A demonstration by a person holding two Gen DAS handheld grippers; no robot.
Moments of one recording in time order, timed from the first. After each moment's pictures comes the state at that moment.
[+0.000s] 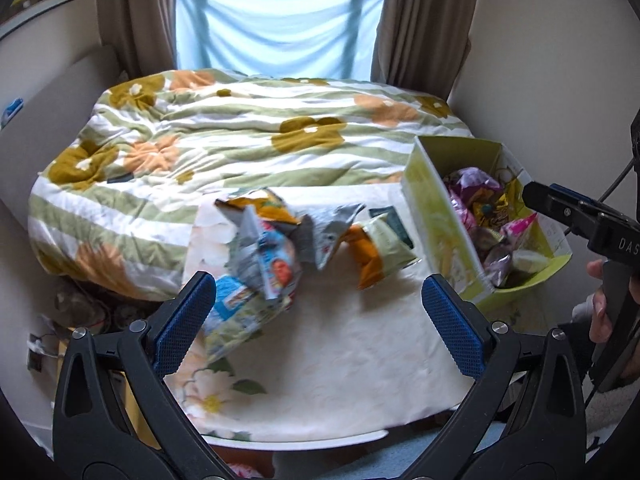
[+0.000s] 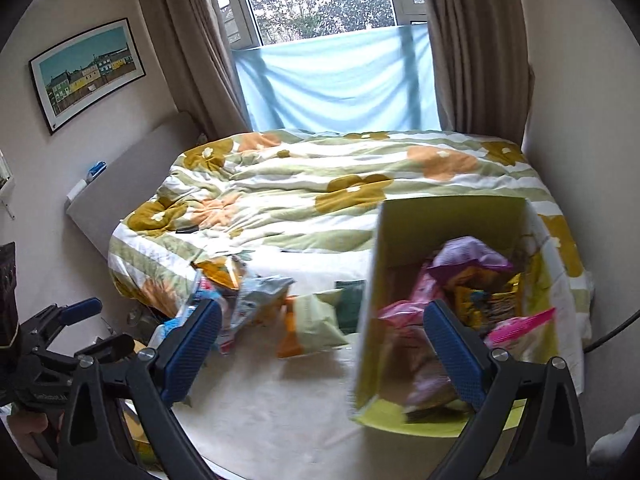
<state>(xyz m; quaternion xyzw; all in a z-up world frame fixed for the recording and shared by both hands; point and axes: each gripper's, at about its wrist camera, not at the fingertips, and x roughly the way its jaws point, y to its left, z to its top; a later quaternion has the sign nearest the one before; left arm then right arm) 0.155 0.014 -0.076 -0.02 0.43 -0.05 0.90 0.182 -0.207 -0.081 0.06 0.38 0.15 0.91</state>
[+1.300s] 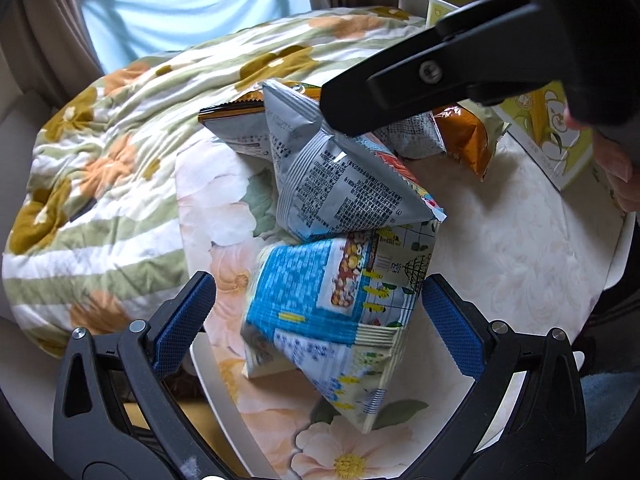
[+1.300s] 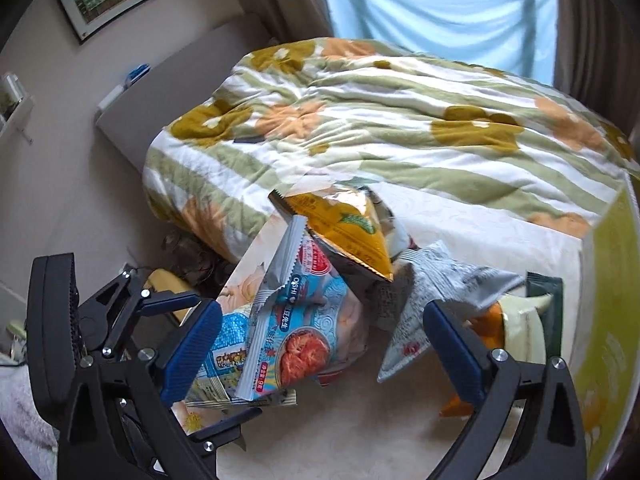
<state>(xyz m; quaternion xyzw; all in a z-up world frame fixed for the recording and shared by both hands) 0.221 0.081 -0.241 0.13 0.49 -0.17 0.85 0.278 -0.007 -0.207 -0.01 0.49 0.29 0.82</state>
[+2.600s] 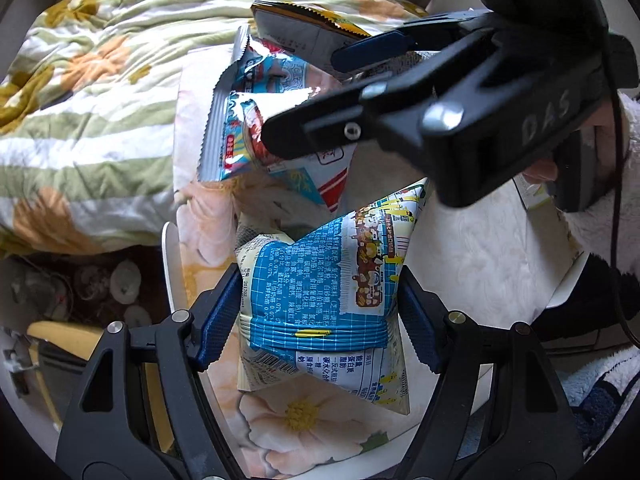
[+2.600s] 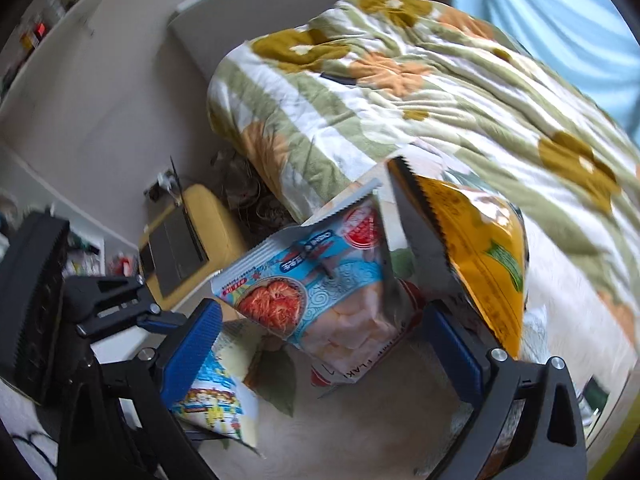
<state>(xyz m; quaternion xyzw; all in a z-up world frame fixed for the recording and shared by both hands) 0.198 0.131 -0.257 -0.04 0.57 -0.17 0.81 0.293 0.073 -0.249 -0.15 0.50 0.44 0.73</state>
